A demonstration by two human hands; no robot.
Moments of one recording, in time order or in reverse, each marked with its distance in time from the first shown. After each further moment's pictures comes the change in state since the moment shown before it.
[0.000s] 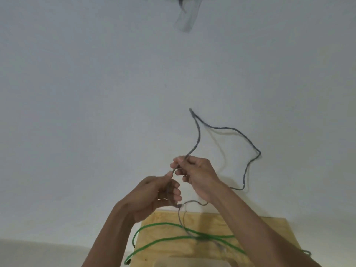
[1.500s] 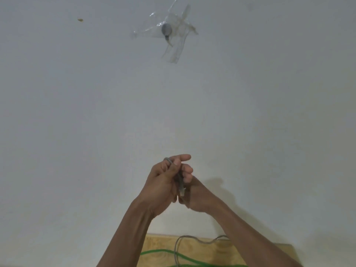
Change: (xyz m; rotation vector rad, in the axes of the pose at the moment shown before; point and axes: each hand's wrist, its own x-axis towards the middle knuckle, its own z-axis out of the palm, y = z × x) left_hand 0.030 0.062 0.065 -0.189 -0.058 0.471; right_hand 0.029 -0.011 -0.034 -0.850 -0.325 -0.366
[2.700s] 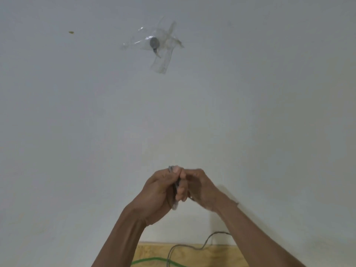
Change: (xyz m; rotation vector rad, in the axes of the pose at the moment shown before) left_hand -0.008 0.006 0.018 -0.024 -0.268 -0.062; right_hand -0.024 -0.019 -0.040 0.734 0.087 0.021
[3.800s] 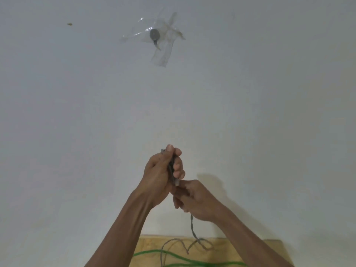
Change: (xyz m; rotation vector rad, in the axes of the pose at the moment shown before) left_hand 0.019 0.008 0.002 0.019 0.277 0.106; right_hand -0.025 0.012 0.019 -0.408 -0.014 0.062
